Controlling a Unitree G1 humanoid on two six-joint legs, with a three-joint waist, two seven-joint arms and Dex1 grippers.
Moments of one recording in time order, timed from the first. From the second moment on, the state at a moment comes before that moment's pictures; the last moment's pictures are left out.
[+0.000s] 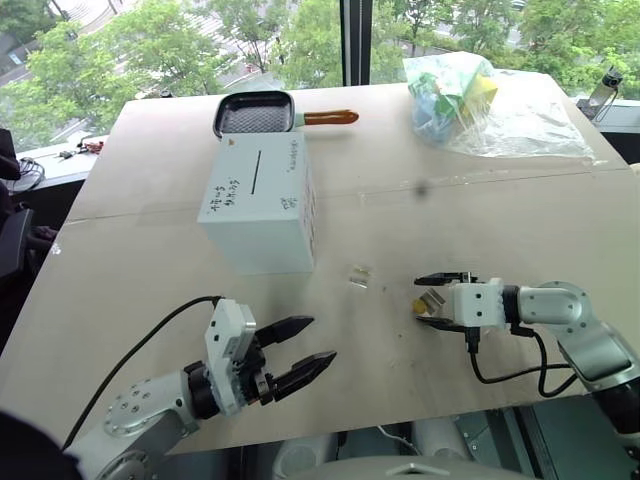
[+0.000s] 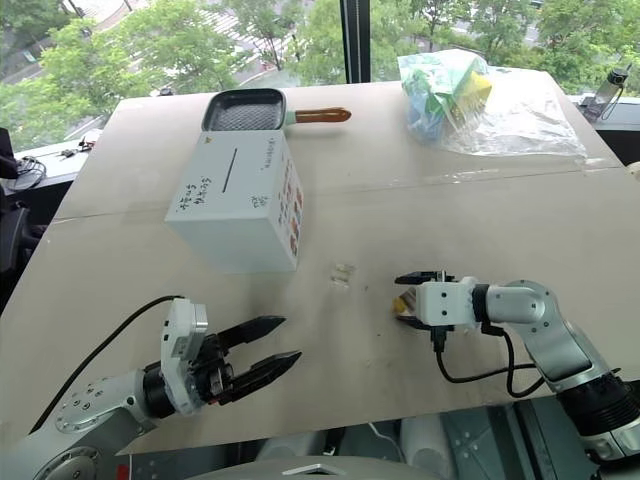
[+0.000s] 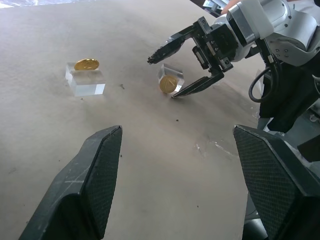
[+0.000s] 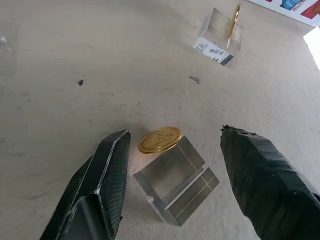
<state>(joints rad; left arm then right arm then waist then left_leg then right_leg) 0.46 0.67 0.15 -0.76 -0.80 0.49 -0.73 -0.19 -0.75 0.24 -0.19 -0.03 -0.10 1.04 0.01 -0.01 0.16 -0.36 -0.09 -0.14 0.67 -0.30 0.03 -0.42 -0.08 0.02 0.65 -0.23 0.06</state>
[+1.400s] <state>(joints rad) 0.31 0.54 0.17 -0.80 -1.15 0.52 -0.60 -0.21 -0.59 0.06 -0.45 0.66 0.62 0.93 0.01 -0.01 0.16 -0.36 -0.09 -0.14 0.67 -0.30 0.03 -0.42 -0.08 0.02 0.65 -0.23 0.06</state>
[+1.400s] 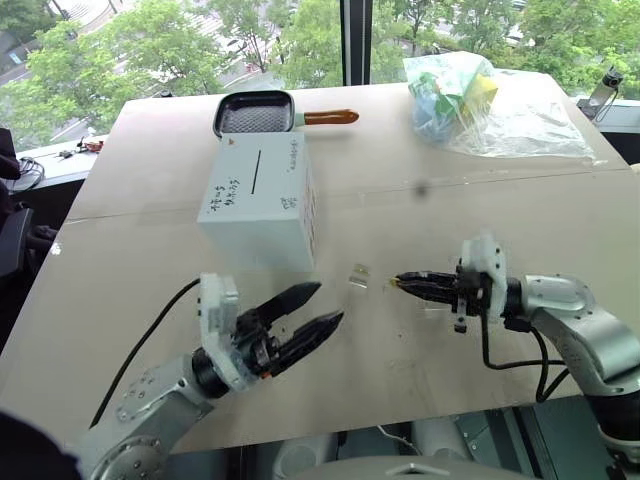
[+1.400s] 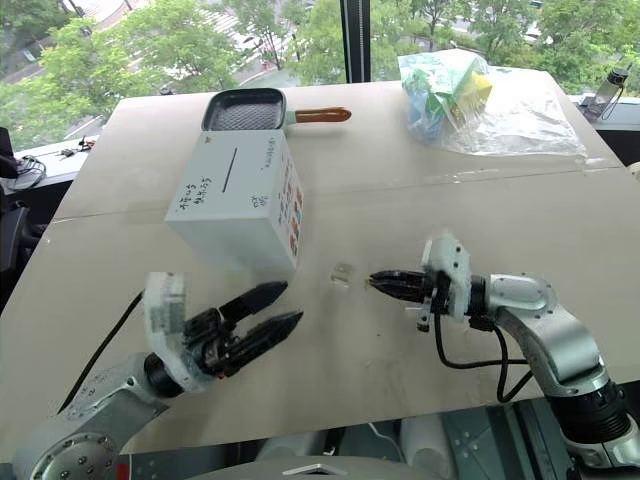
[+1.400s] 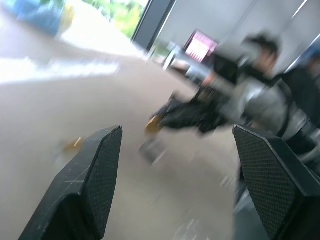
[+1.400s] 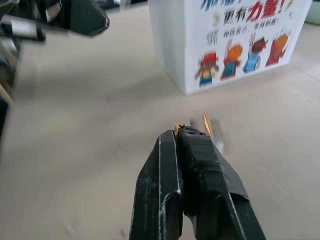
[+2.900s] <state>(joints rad) 0.16 0.35 0.06 -0.73 -1.47 0.50 -0.52 -0.38 -0.36 -0.01 -0.45 1.47 0.93 0.49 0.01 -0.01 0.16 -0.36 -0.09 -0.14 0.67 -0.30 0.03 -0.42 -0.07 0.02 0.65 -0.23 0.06</state>
